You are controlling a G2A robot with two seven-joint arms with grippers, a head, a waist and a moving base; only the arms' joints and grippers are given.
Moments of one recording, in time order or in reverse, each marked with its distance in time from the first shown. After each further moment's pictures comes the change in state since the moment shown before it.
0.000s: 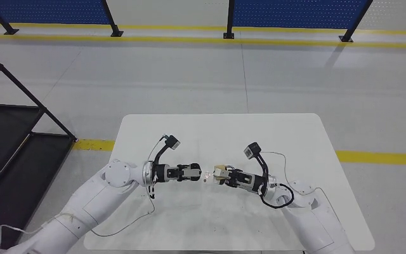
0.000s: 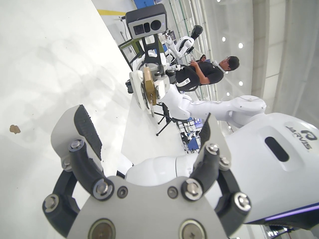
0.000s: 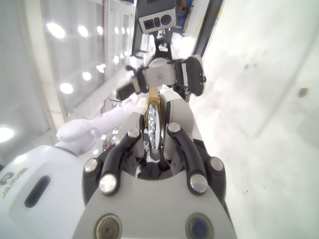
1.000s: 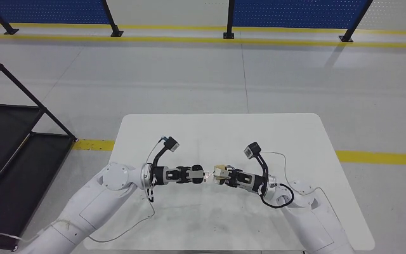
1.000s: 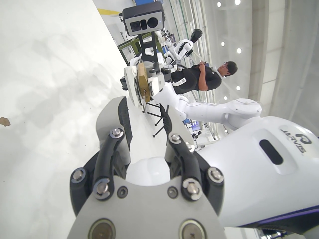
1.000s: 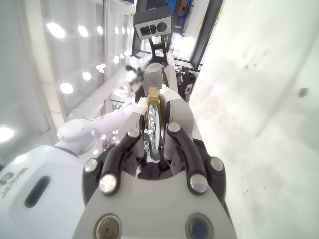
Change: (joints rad) left arm 0.064 -0.009 -0.078 -0.051 0.001 0.073 -0.029; right arm 0.000 0.000 0.000 0.000 0.000 0.000 0.000
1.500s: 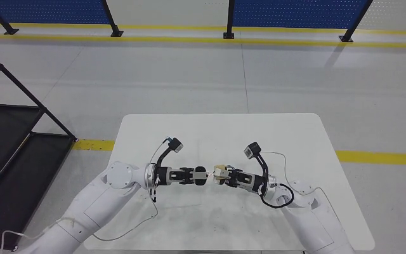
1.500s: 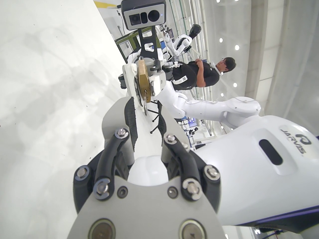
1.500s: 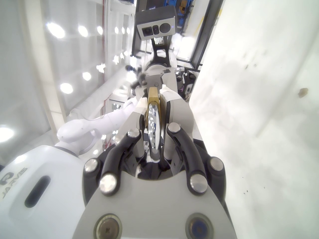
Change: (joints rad) left arm -0.024 -0.025 0.022 0.021 -0.007 0.011 -0.030; right arm 0.000 0.000 0.000 0.000 0.000 0.000 0.000
